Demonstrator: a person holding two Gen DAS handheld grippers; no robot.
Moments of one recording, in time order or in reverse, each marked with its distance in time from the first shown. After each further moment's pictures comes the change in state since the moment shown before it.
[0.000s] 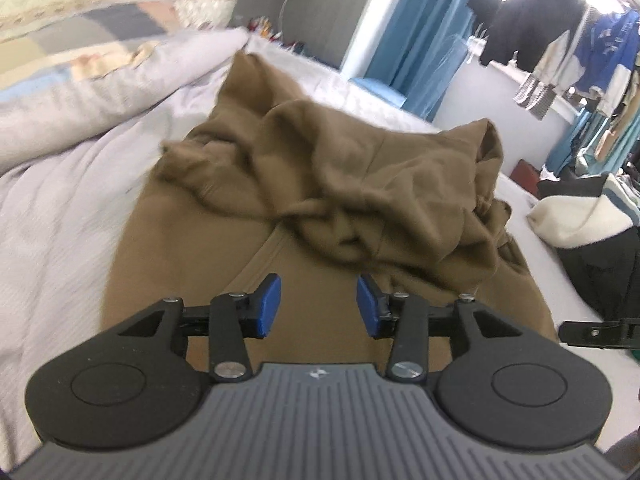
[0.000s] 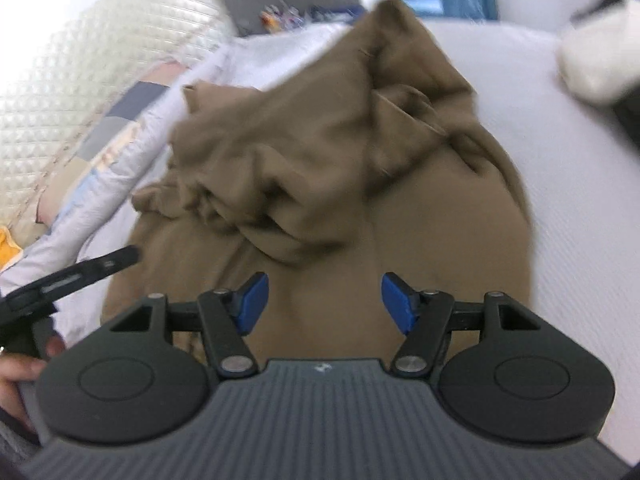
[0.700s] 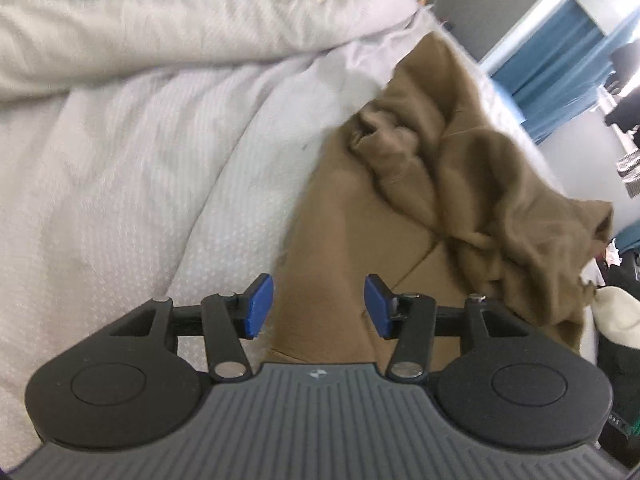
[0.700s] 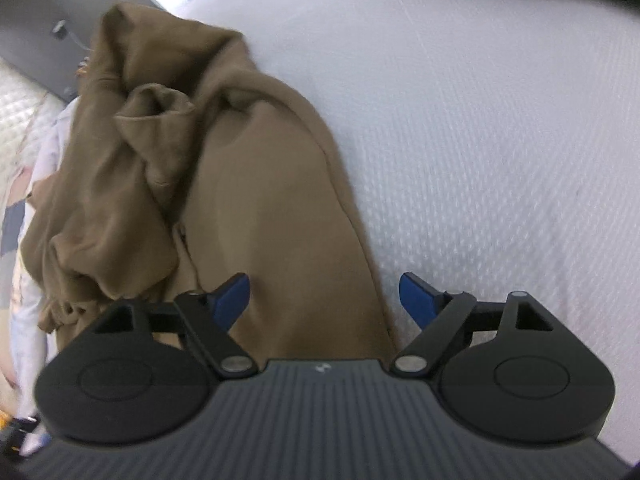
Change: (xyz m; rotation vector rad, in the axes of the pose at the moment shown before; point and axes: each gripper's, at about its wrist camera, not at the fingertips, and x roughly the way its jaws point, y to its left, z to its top) left arm -0.002 0.125 0.033 -0.403 0.179 0.188; right arm 0.046 -0.106 -0.012 0.554 0.093 -0.171
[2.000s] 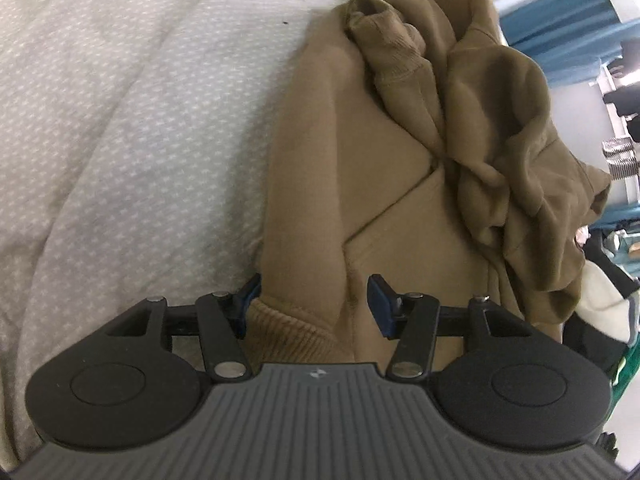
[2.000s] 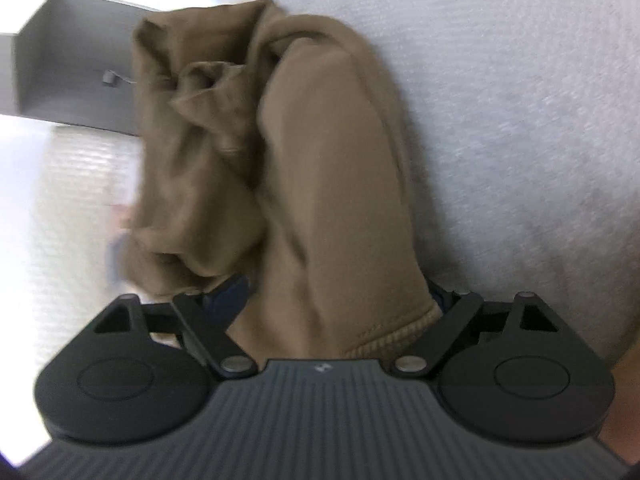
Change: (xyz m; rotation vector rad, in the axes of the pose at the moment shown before) left arm 0.036 -0.016 -0.016 -0.080 0.247 -0.125; right arm 0.033 -0.003 -0.026 0.207 0.056 0.447
